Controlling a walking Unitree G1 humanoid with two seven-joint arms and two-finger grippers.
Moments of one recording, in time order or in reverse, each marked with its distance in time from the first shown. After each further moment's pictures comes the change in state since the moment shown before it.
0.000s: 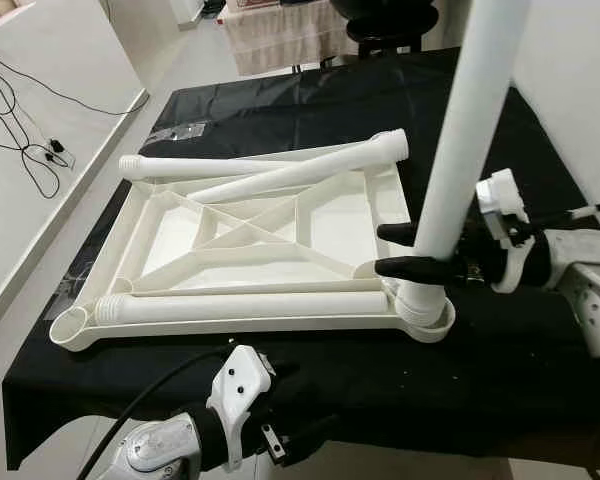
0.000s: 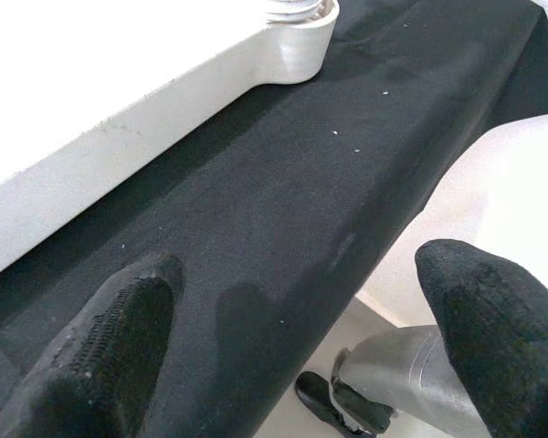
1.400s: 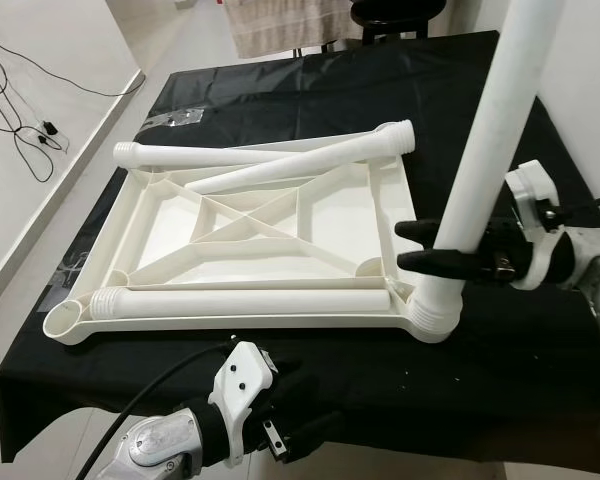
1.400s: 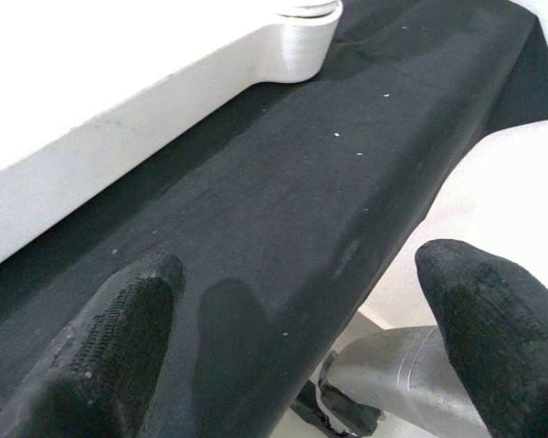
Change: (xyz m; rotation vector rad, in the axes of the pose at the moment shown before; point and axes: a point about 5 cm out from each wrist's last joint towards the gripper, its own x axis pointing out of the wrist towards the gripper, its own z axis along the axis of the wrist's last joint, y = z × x) left arm 0.001 0.000 0.001 0.002 0.000 -0.013; right arm -0.015 -0.009 -0.007 0.124 -0.073 0.020
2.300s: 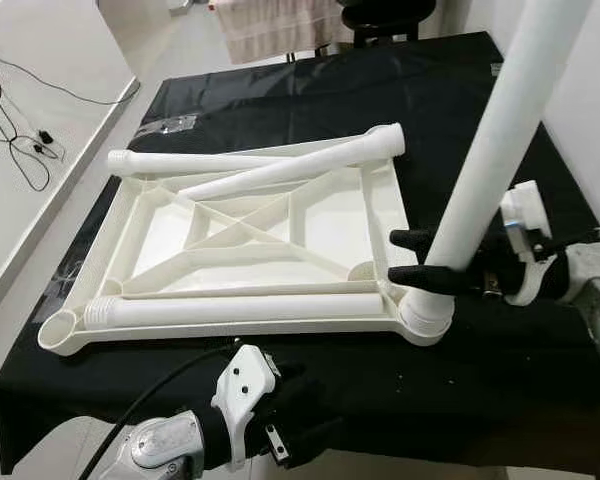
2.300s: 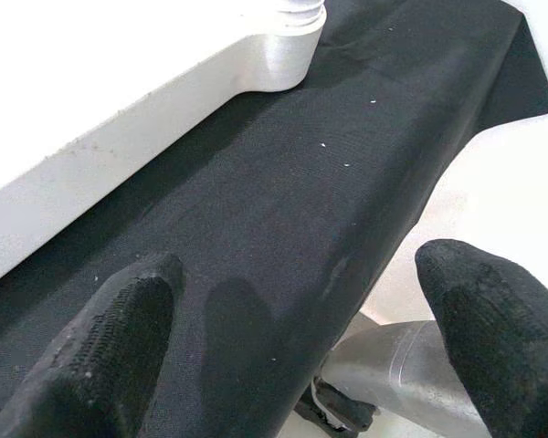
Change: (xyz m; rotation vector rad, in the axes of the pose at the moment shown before) left arm 0.001 -0.002 -0.001 -0.004 0.004 -0.024; right arm 0.004 0.022 -0.006 -0.152 0.049 0.008
